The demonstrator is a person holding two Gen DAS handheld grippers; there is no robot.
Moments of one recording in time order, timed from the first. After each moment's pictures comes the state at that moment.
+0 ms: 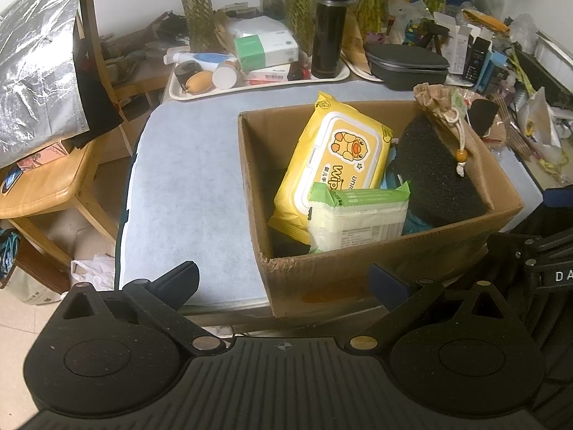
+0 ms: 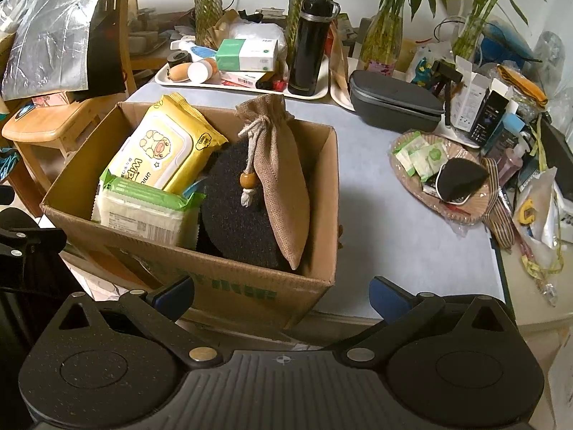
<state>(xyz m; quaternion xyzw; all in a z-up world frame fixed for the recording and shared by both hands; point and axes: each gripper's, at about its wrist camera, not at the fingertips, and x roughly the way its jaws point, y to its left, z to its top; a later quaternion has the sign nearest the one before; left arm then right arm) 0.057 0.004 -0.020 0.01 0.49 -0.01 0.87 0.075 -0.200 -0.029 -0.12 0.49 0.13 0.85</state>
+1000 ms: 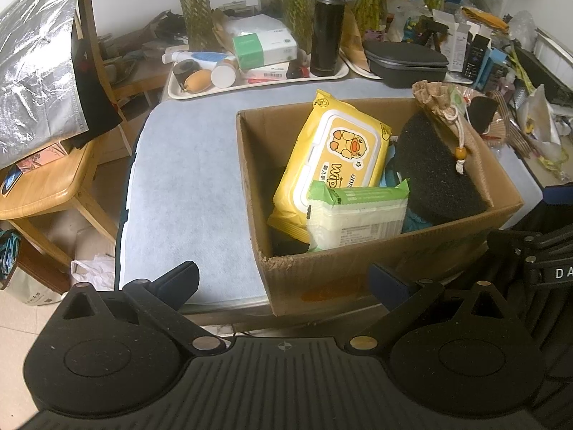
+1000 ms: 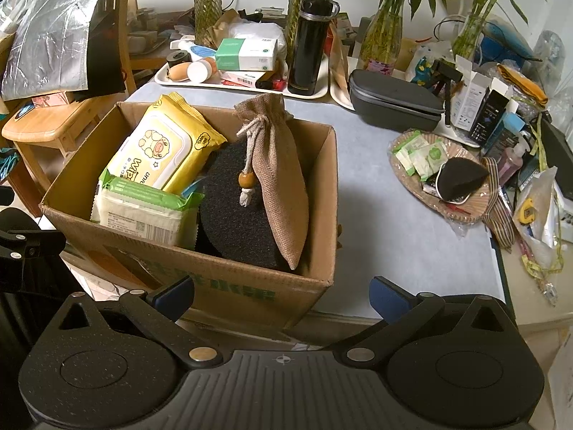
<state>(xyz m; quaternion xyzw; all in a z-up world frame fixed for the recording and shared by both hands) 0.057 0.003 -0.021 0.01 0.49 -0.01 0.87 0.076 -0.201 -0.030 -0.12 0.49 0.12 0.85</state>
